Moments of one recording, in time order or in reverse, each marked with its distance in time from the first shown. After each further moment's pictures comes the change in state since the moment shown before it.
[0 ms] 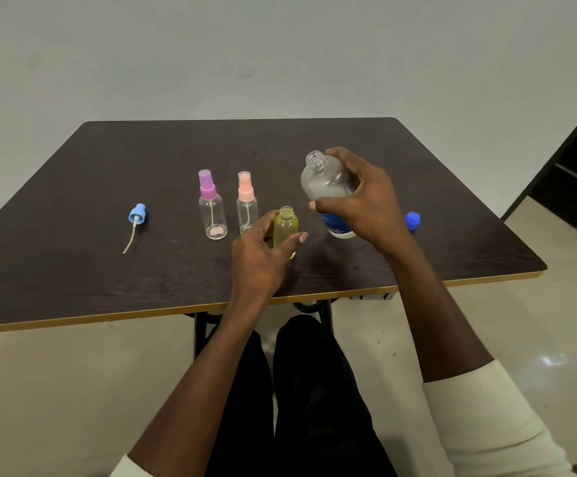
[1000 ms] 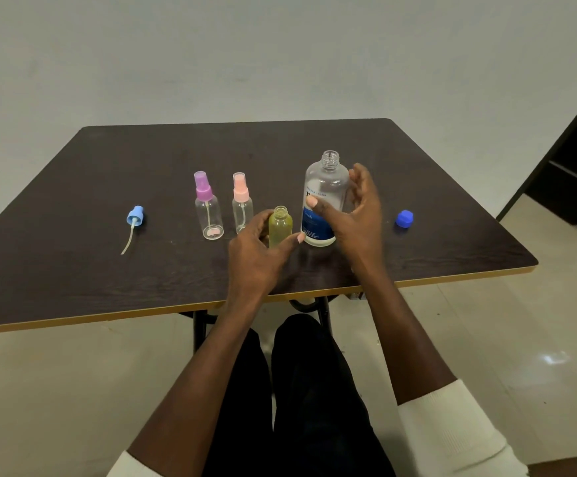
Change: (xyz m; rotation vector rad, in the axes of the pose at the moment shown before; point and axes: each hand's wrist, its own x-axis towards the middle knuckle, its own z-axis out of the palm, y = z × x) left_hand -0.003 0.005 -0.001 0.053 0.001 0.034; right_hand -0.028 0.020 0.032 0.314 0.300 0.236
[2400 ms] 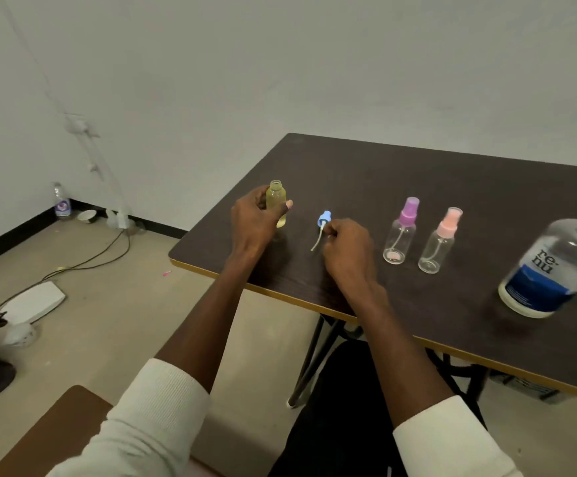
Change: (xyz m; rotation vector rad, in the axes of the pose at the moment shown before) left_hand 0.063 -0.041 -0.261 0.273 0.533 -0.060; right_hand -0.073 -0.043 0.243 -0.521 -0.475 -0.269
